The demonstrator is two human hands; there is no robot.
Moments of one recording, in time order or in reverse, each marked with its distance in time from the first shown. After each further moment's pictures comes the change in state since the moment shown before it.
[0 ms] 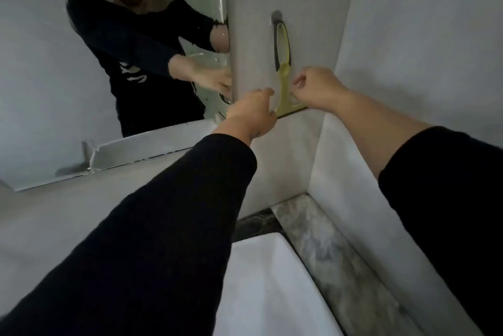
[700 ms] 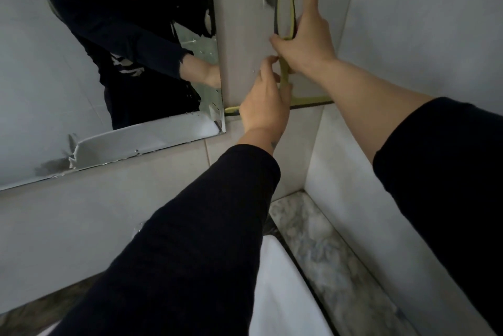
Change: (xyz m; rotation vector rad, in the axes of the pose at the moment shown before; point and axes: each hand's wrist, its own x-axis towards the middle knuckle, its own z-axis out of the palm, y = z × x) left_hand 0.013 0.038 0.037 -0.398 0.486 -0.099; right_hand 0.027 -0.027 -0.010 0.362 0.386 -0.197
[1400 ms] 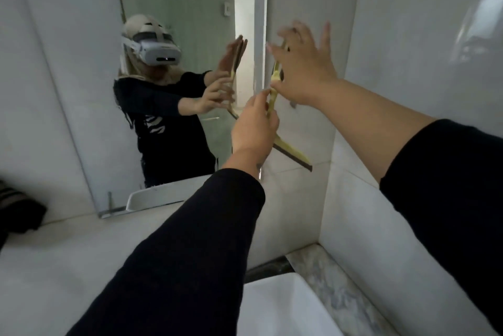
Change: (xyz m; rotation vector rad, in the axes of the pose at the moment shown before) left_hand -0.018 0.049 -0.188 -0.059 0.092 0.176; right_hand -0.037 -0.201 -0.076 -0.904 -0.054 -0.385
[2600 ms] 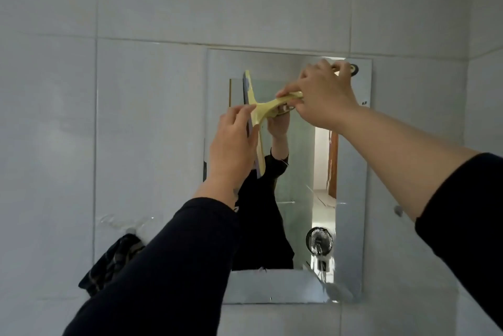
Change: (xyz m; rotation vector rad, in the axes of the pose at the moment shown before) left_hand 0.062 -0.022 -0.253 0.433 0.508 0.274; right_hand 0.100 -0.116 -0.135 0.160 0.381 -0.196
